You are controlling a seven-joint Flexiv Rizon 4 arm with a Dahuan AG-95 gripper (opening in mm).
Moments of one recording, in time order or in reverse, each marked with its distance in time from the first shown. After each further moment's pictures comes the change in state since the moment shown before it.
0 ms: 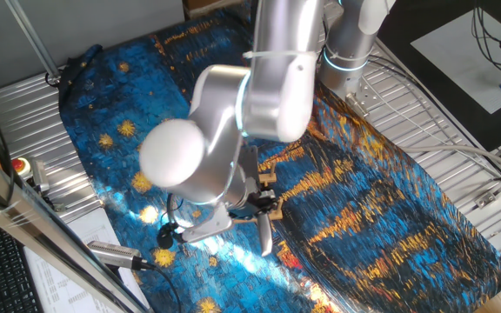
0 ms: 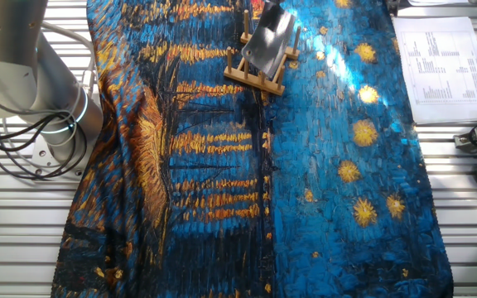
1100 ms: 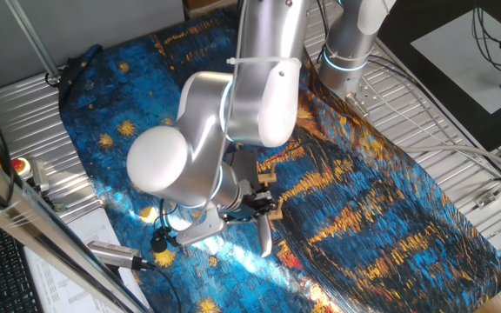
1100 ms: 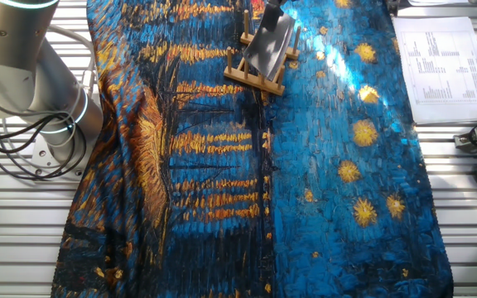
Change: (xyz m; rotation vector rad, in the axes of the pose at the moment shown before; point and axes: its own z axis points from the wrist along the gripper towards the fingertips) arm -0.001 -0.004 0.005 -0.031 -0.021 -0.014
